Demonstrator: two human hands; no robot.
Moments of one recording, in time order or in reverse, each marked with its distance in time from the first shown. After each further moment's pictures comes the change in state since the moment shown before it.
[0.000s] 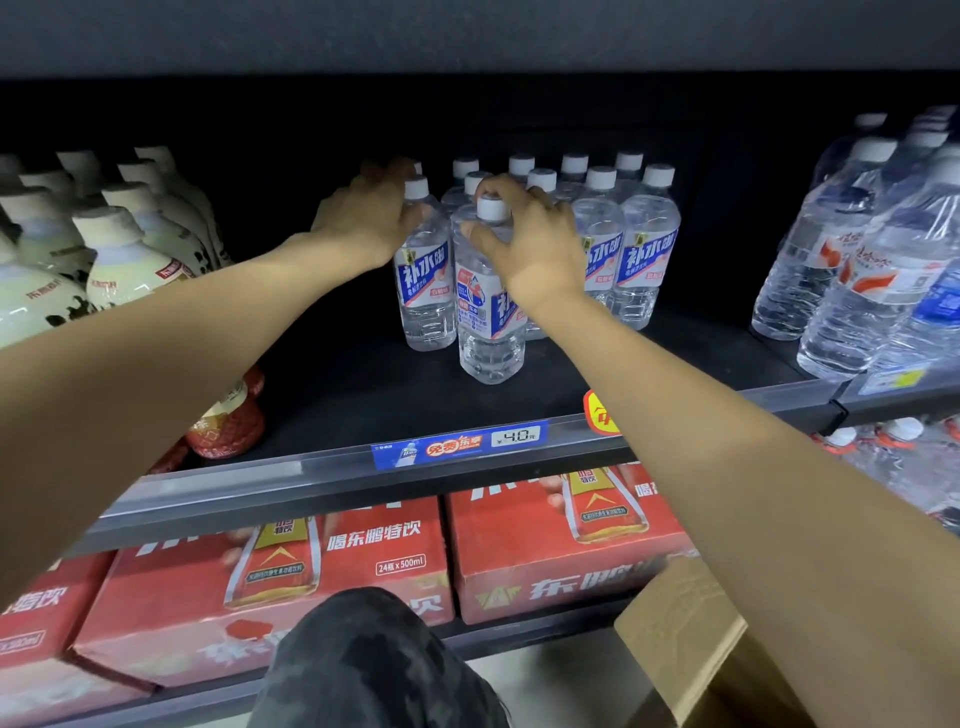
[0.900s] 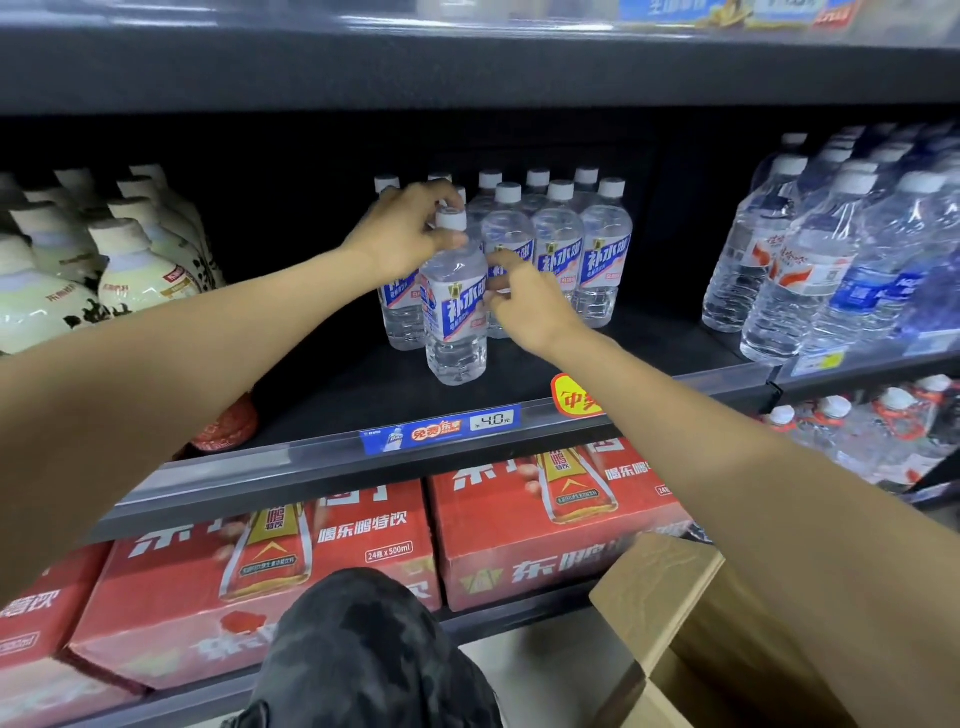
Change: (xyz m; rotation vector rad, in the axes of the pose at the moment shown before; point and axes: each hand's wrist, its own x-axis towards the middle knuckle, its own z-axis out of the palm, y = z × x) left_hand -0.033 0.043 -0.017 -0.421 -0.050 0.229; right_hand -0.054 0.013 -0.028 0.228 -0.317 0.129
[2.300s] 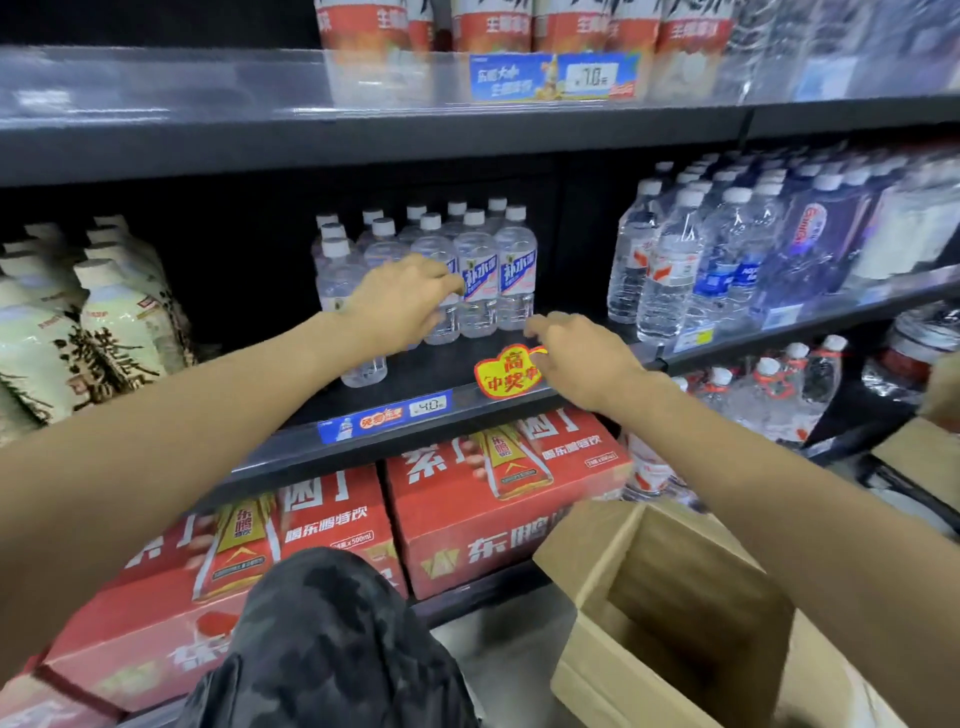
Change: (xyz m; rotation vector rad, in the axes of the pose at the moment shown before) left_hand -0.064 0.075 0.024 0.648 -0.106 0.451; right_hand -0.130 0.039 -0.087 -0.716 0.002 -0.043
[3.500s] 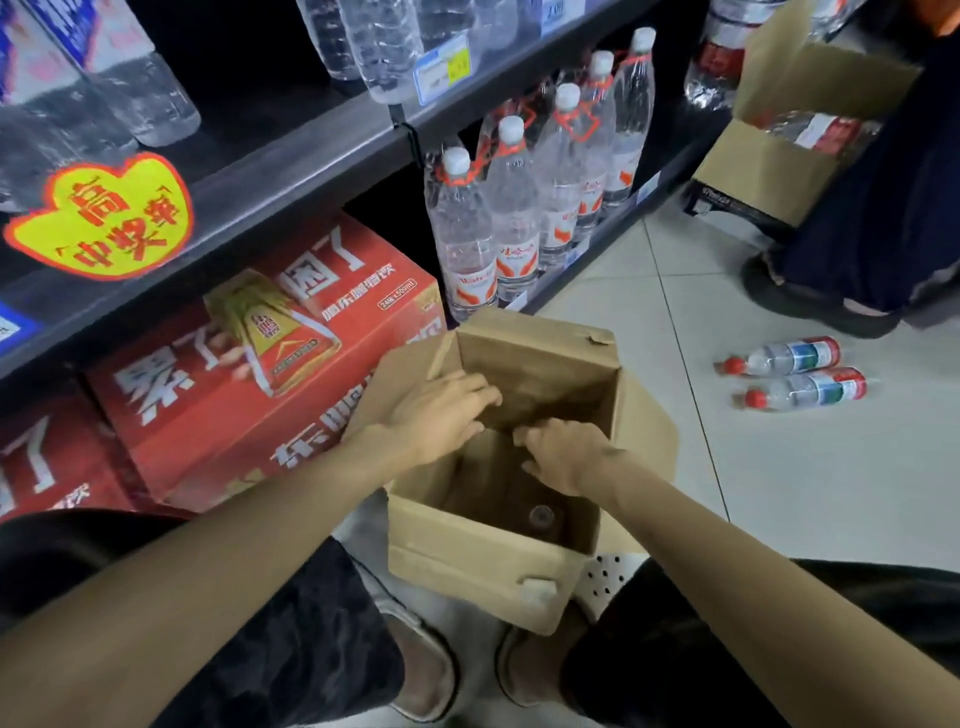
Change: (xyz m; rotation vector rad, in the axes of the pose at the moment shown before) left_hand -0.002 0.338 0.227 -0.467 -0.476 0.540; right_hand -0.238 0.148 0.228 0.104 -0.724 0.352
